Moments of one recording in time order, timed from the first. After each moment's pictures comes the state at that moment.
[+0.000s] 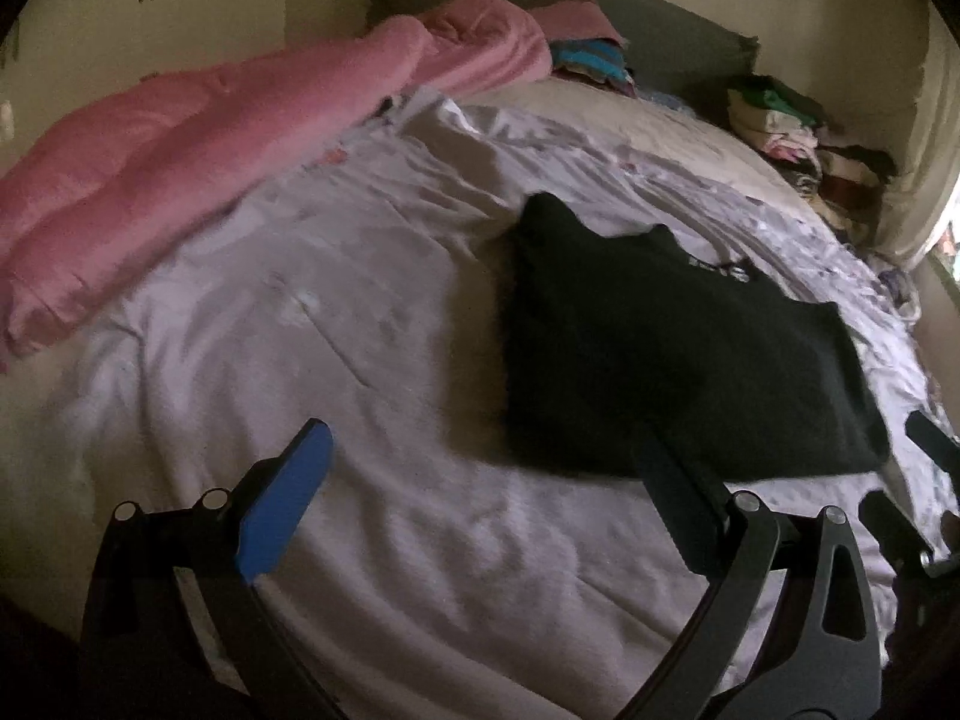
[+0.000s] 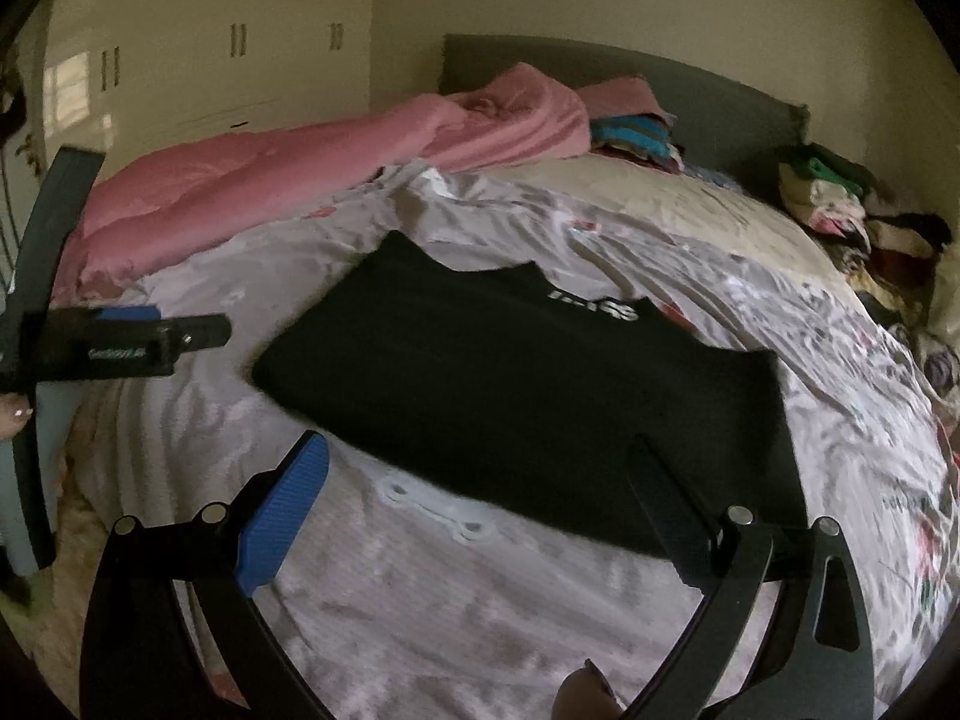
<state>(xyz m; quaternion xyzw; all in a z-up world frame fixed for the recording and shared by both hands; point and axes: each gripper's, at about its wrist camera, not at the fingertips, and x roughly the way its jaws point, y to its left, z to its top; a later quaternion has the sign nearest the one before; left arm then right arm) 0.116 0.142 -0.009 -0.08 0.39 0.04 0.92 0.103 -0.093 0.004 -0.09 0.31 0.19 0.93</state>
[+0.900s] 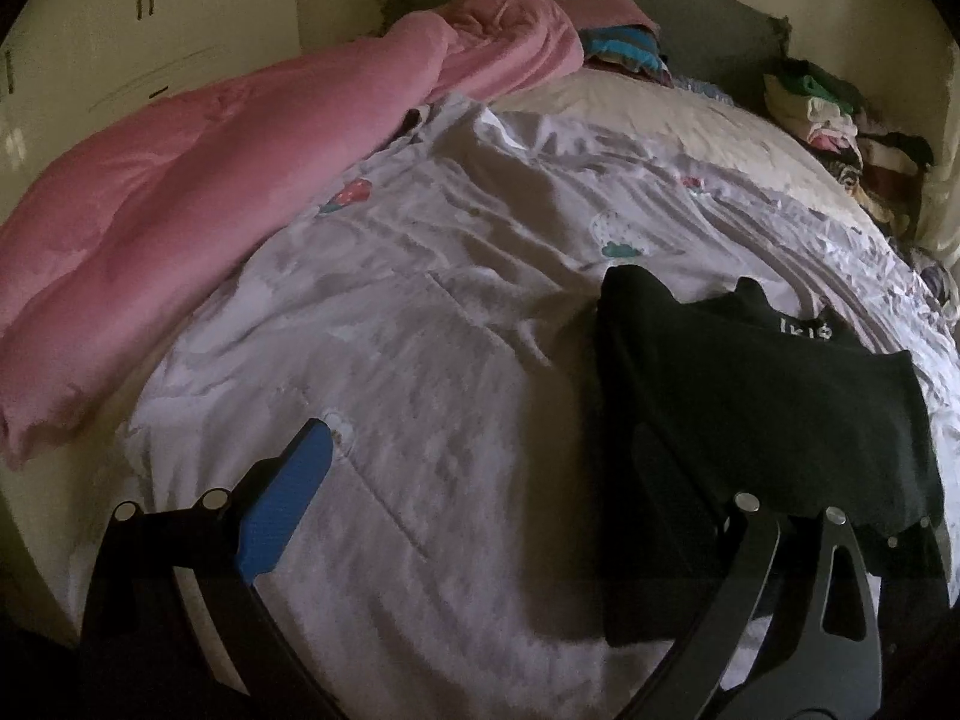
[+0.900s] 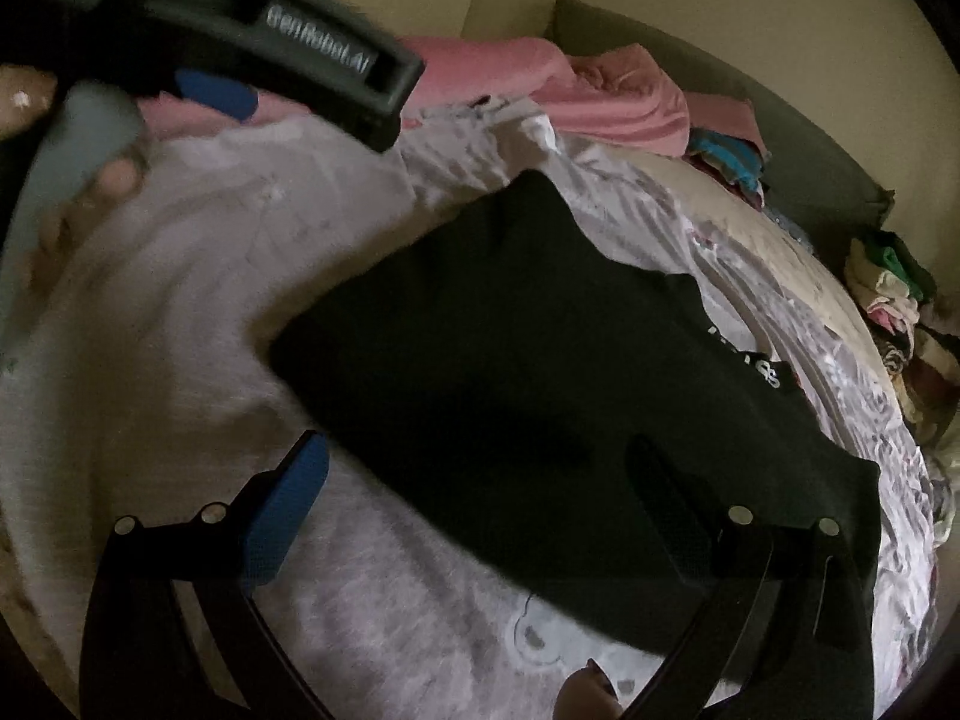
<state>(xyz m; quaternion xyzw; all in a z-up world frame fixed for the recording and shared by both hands) 0.210 0.177 -0.003 -0.04 0.41 0.07 0.91 0.163 0.025 -0.065 -0.23 0.33 0.23 0.89</state>
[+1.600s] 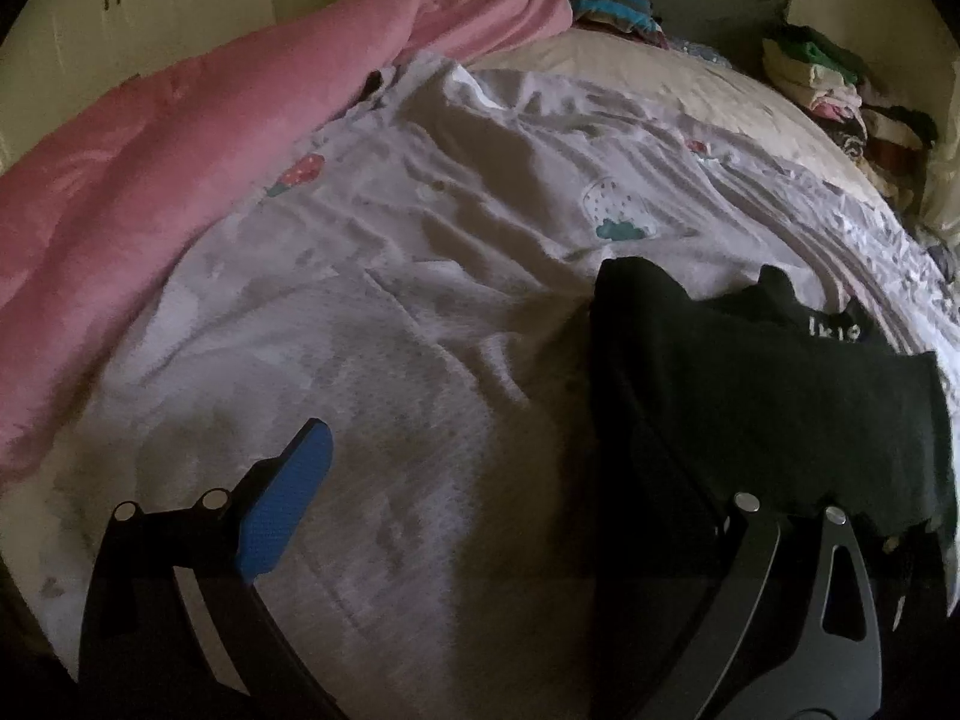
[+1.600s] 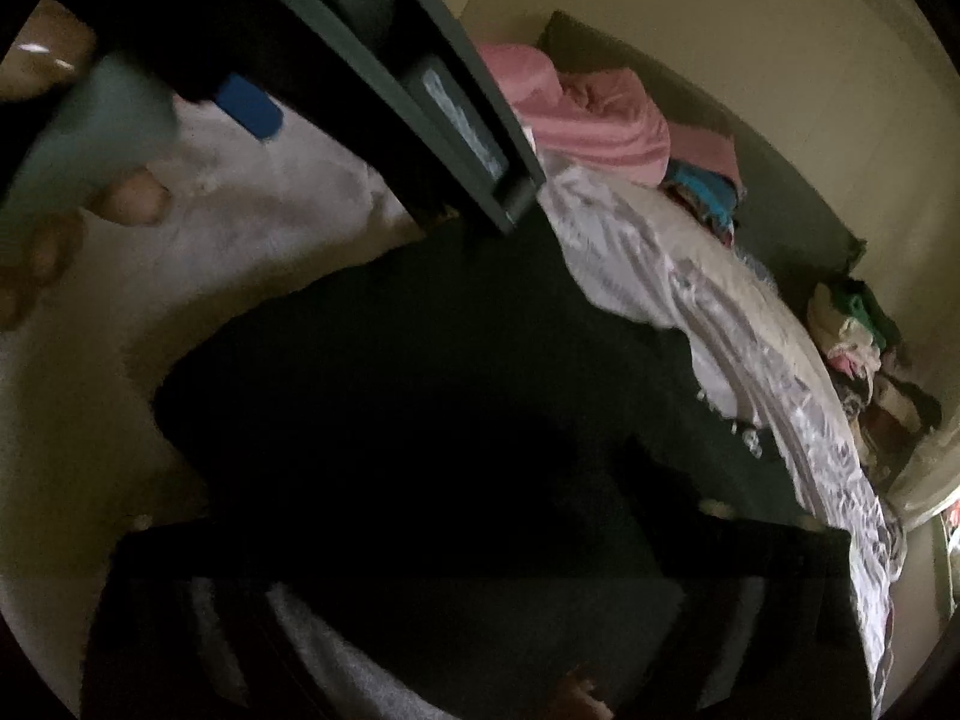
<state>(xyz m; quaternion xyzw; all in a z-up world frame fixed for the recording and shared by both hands) 0.267 0.169 -0.030 -0.05 0.45 0.06 0.89 0.199 0.052 -0.076 -0.29 0.29 0.19 0.89</state>
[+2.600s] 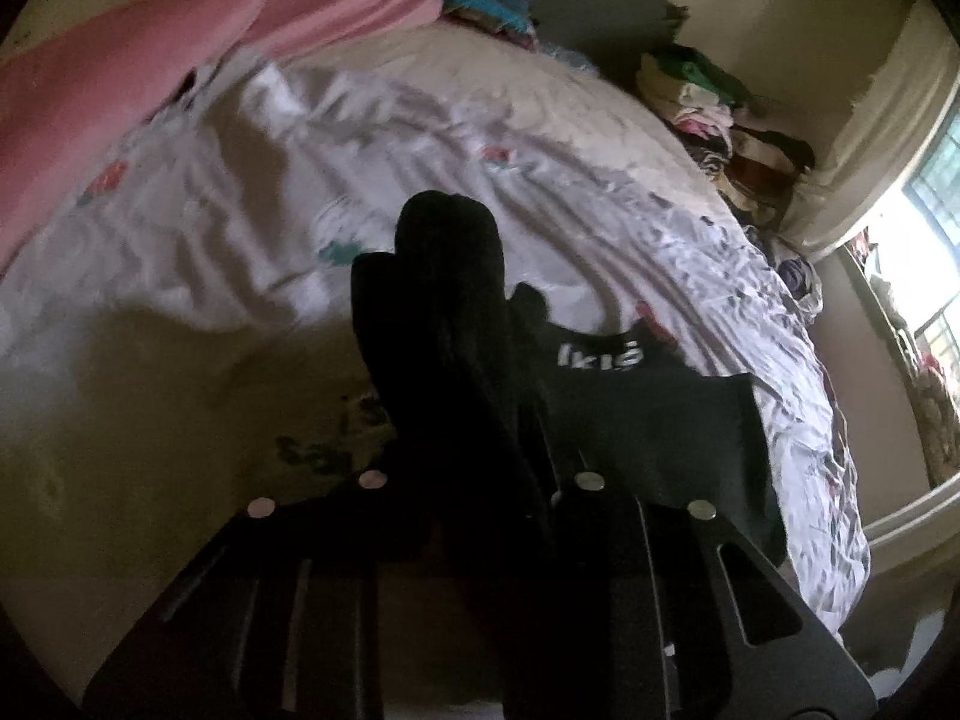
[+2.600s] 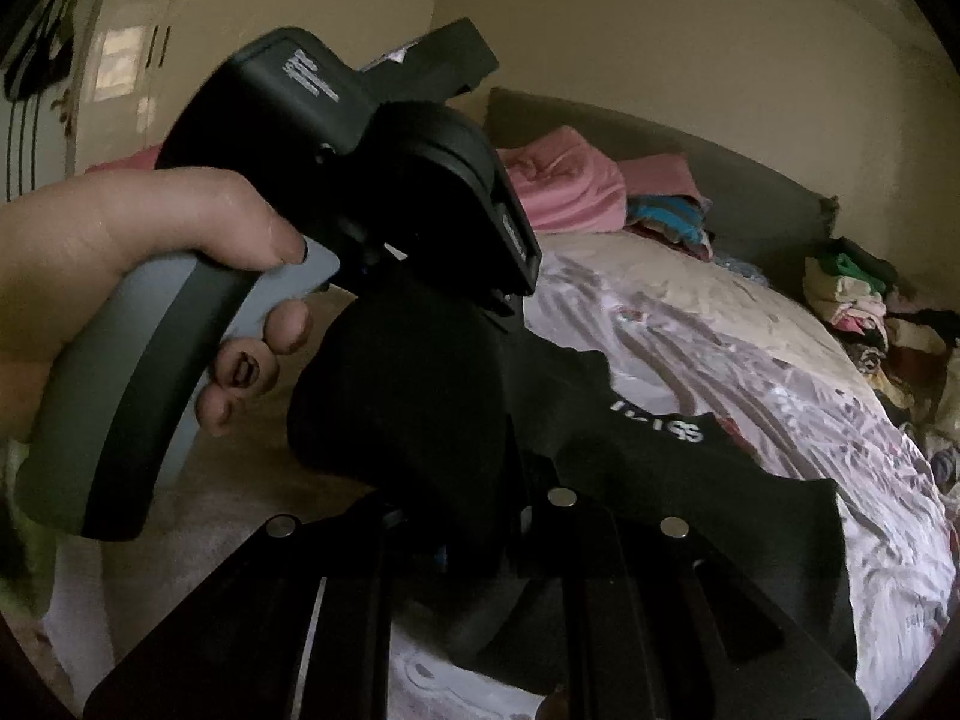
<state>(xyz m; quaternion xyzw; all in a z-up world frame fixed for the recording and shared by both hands) 0.284 0.076 0.009 -0.14 0.44 -0.12 0.88 0.157 -0.036 -0.011 -0.14 0.21 0.21 0.94</state>
